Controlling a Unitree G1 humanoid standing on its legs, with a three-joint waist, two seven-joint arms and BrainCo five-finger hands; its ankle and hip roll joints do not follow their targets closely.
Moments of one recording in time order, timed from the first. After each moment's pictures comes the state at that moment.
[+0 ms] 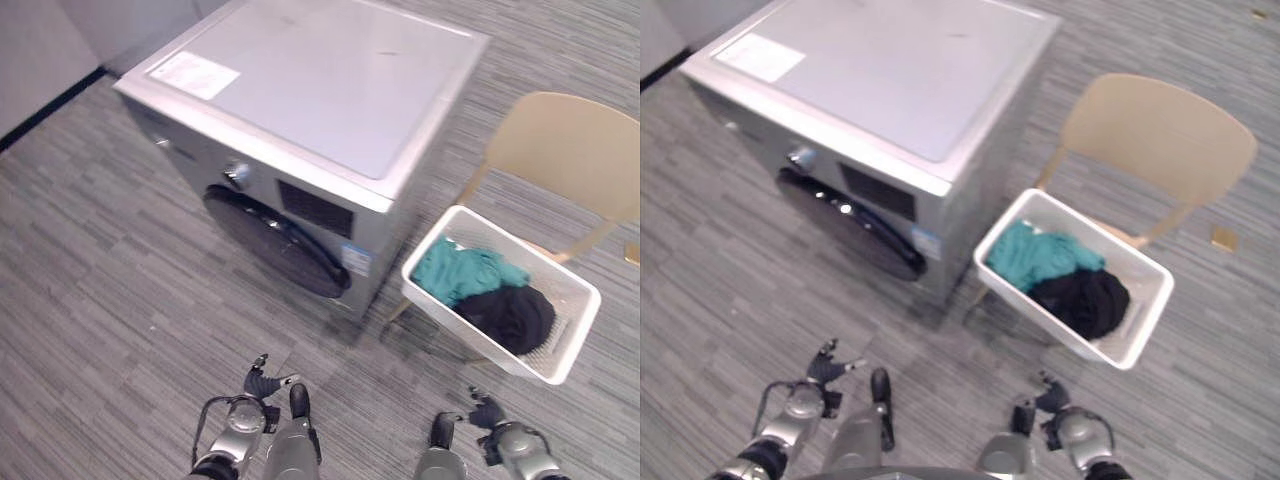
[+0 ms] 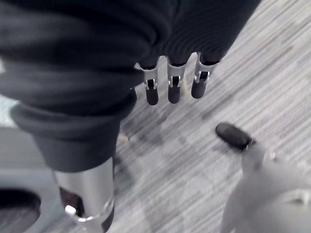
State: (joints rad) left arm -0.12 0.33 -0.29 0.91 -0.11 -0.08 0.14; right arm -0.06 -0.26 0.30 0.92 0.02 -0.02 -0.09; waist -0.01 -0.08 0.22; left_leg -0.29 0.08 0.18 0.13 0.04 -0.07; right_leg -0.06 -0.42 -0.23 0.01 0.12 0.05
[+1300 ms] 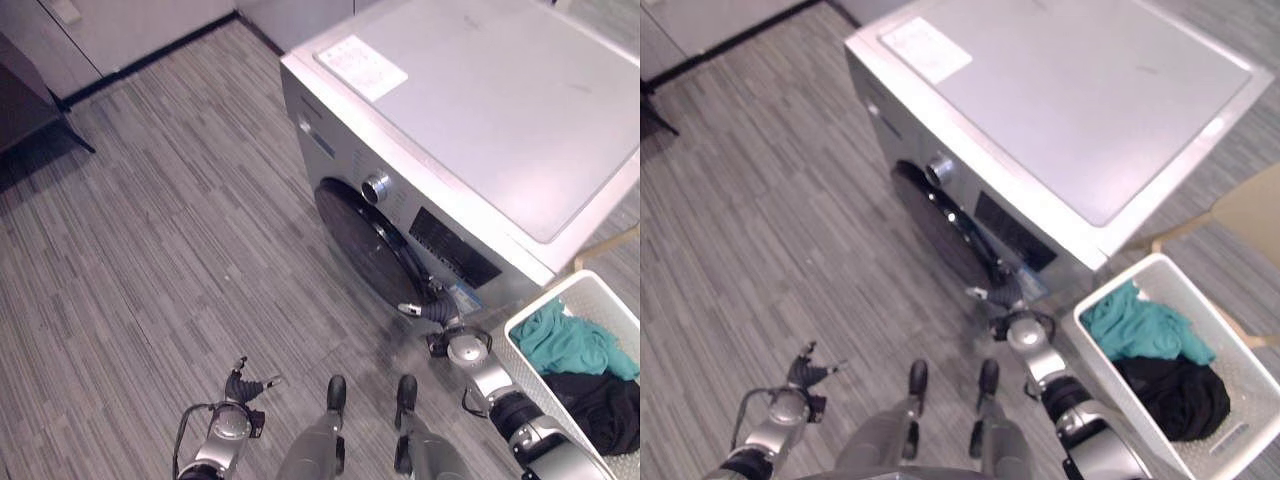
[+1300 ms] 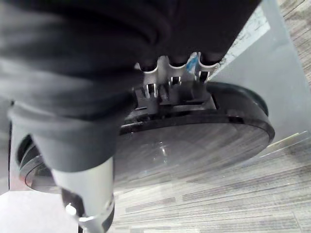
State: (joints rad) left arm -0.09 0.34 -0.25 0.86 -0.12 -0.08 0.20; right arm -0.38 -0.25 0.40 0.63 0.16 -0.09 -0.27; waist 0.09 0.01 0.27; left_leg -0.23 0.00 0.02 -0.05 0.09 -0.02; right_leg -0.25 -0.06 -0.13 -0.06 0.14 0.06
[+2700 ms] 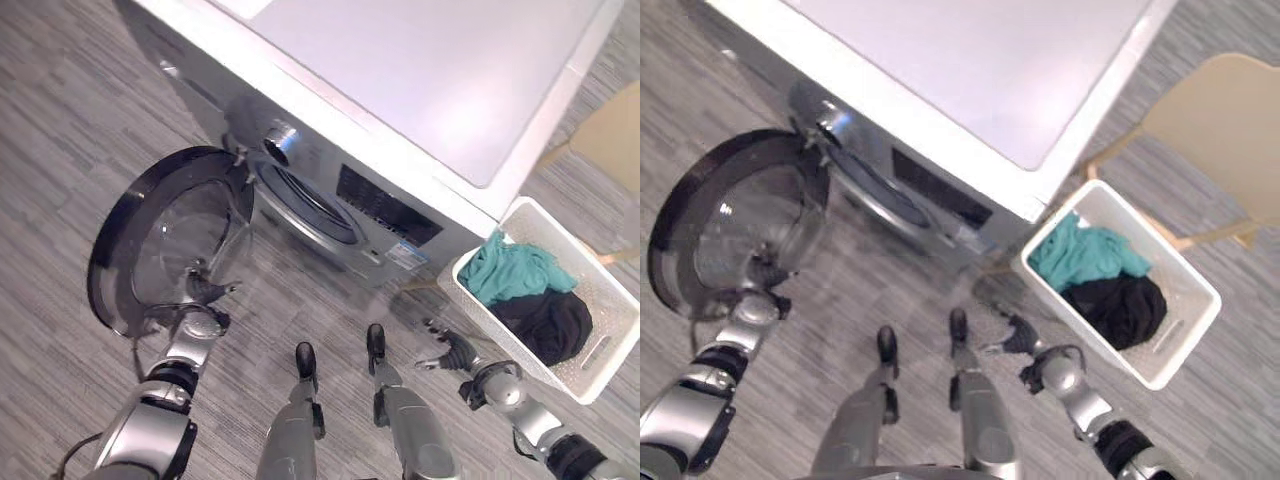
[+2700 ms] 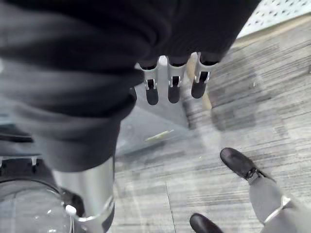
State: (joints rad) left arm -0.50 0.55 -0.25 1.01 -0.06 -0.06 0.29; right arm -0.10 -0.54 0.50 0.40 0.09 -0.08 -0.04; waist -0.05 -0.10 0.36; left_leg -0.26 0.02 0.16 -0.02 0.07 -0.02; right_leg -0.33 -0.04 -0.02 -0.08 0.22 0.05
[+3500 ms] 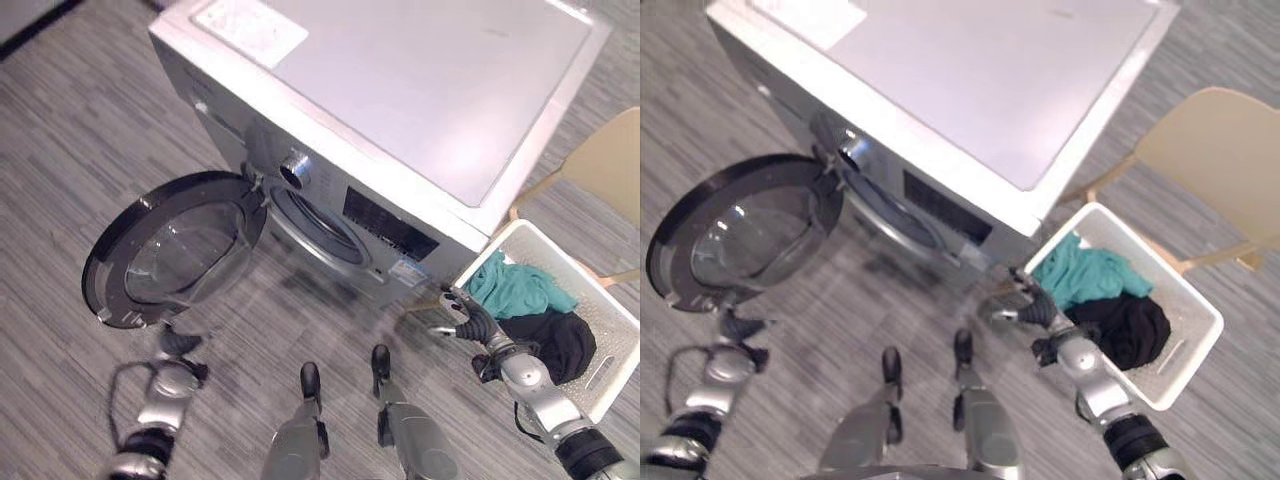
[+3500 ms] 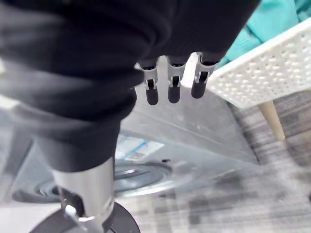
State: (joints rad) left arm -0.09 0.47 -0.11 0.74 -0.07 -0.05 0.25; right arm -0.07 -0.51 0.28 0.25 0.11 -0.11 -0.03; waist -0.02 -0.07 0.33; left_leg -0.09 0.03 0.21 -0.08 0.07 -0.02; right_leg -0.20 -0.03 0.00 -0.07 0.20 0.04
